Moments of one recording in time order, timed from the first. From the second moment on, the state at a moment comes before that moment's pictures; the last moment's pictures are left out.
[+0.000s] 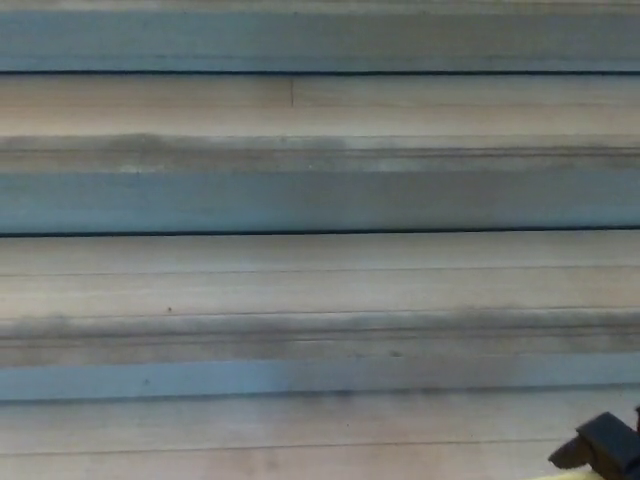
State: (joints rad) left_arm 0.15 0.30 0.42 1.26 -0.10 -0.23 0.07; right_arm 0.45 -0.81 0.31 -0.21 -0.96 -0.25 -0.99
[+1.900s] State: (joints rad) left_arm 0.20 0.30 0.42 1.29 -0.10 -0.30 0.09; right_arm 0.78 -0.60 -0.25 -0.30 -1.05 -0.80 -1.24
